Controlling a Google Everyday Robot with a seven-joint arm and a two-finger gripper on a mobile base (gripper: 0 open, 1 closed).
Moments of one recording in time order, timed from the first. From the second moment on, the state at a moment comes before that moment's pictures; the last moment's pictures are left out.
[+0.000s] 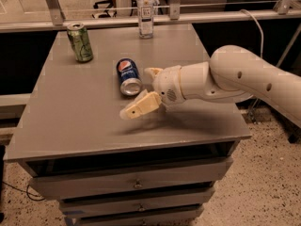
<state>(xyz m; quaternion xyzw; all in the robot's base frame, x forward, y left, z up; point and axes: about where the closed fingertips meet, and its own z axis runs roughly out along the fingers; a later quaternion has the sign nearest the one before) 0.554 0.041 0.846 -0.48 0.68 0.34 0.43</state>
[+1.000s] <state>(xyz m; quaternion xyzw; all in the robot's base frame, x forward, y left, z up) 0.558 0.003 0.843 -0.47 0.70 0.31 0.44</state>
